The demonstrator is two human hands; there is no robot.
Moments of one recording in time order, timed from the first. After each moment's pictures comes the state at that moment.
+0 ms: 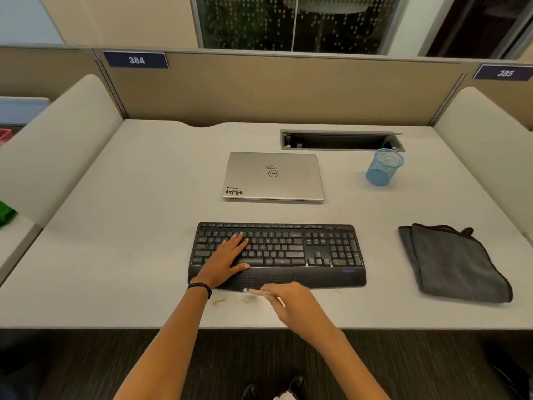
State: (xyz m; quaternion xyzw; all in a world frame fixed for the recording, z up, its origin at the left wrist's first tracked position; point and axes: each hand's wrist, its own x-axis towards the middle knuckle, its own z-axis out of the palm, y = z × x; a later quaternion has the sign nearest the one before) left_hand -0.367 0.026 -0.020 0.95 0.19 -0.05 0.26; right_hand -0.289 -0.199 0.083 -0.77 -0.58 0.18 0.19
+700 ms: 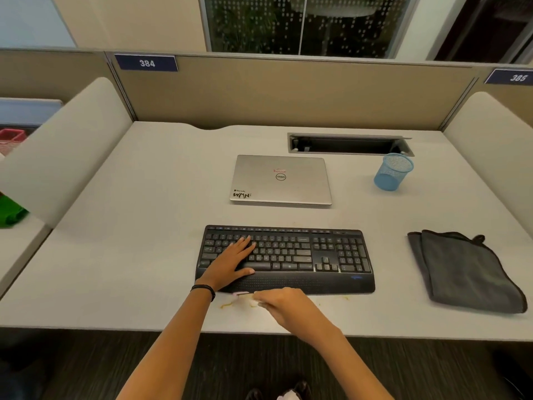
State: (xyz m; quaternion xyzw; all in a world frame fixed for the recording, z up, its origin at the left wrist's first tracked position) left_hand -0.370 0.035 -0.019 0.95 0.16 -0.05 0.25; right_hand -0.292 -0.180 0.084 -0.71 -0.66 0.19 0.16
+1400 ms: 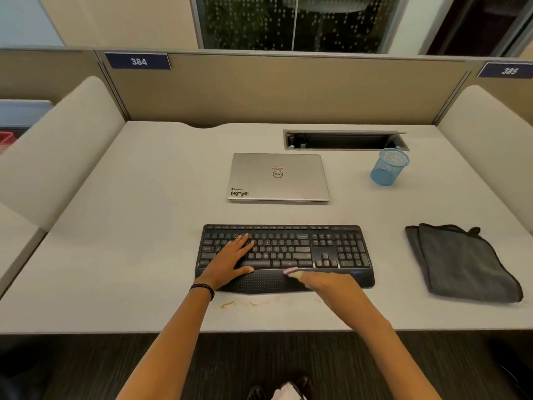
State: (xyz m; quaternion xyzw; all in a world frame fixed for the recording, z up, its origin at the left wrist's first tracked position) left_hand -0.373 0.037 -0.019 0.95 0.16 -0.05 0.26; right_hand -0.238 -0.220 0.097 -0.79 -0.59 0.13 0.07
